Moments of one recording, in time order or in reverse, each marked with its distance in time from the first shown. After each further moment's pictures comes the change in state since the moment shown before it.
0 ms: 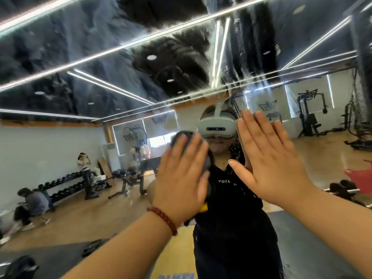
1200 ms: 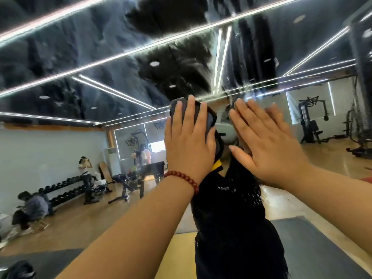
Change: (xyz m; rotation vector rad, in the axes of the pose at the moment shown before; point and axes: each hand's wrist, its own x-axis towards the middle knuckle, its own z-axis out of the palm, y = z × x) left_hand 0.081 0.009 -0.016 -0.065 0.060 -0.293; right_hand 0.040 0.016 -0.009 0.016 0.073 -0.098
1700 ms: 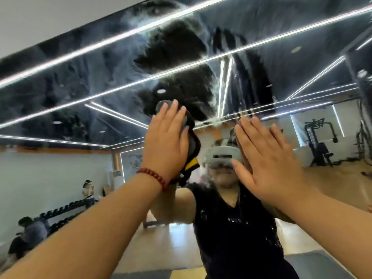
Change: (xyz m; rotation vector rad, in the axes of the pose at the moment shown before) left_hand 0.073 -0.053 -0.024 -0.015 0.053 0.169; right_hand 0.030 0.008 0.005 0.031 0.060 0.085
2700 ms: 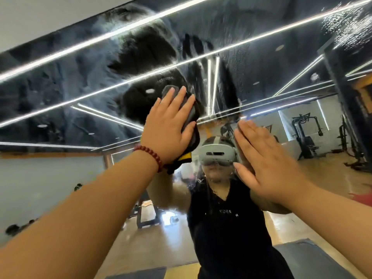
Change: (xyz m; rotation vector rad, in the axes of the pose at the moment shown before) left_hand 0.048 0.041 0.002 0.168 -0.120 0.195; right_hand -0.026 0.057 -0.016 0.077 -0.020 -0.065
